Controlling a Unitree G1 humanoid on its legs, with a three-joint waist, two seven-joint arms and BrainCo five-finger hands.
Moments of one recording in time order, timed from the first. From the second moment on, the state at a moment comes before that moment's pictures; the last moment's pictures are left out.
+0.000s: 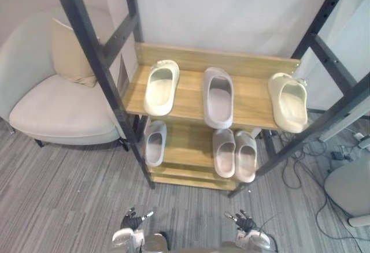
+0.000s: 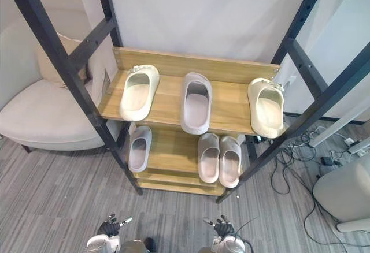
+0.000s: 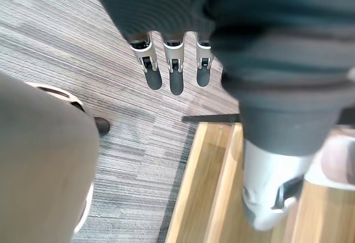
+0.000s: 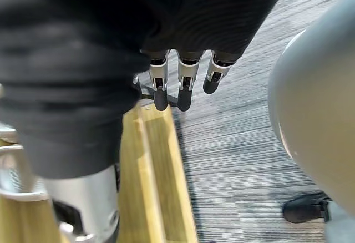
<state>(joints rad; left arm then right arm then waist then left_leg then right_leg) 0.03 0.08 0.13 1.05 -0.08 -0.08 0.08 0.02 0.00 -0.18 1.04 0.16 -0.07 -0.02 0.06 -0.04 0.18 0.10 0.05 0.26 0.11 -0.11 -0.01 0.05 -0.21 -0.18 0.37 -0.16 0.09</state>
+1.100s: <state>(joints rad) 0.06 0.08 0.06 1.04 0.00 -0.08 0.09 0.41 0.00 0.00 -0.18 0.01 -0.13 -0.10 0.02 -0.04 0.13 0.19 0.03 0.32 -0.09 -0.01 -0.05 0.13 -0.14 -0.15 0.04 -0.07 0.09</state>
